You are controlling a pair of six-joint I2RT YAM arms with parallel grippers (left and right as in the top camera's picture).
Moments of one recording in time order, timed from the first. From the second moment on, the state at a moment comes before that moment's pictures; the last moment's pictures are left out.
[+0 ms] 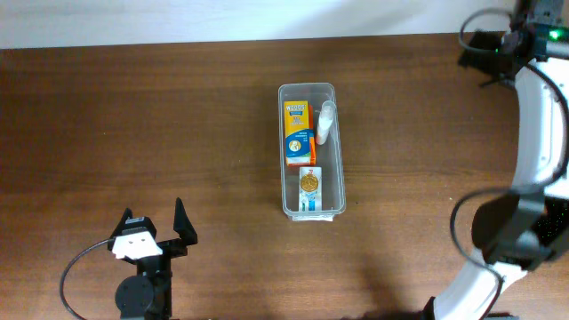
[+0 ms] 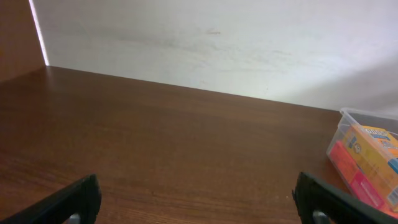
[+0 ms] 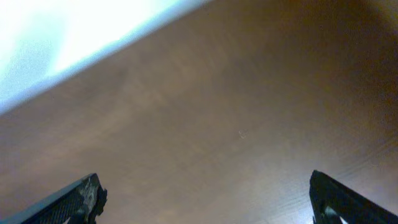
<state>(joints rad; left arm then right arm) 0.01 0.01 0.01 -0.07 -0.11 -0.14 -0.21 1.97 2.13 -1.07 0.14 0.29</state>
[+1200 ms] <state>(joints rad) 0.01 0.01 0.01 -0.07 -0.11 -0.14 0.02 1.02 1.00 -0.22 0.08 0.09</state>
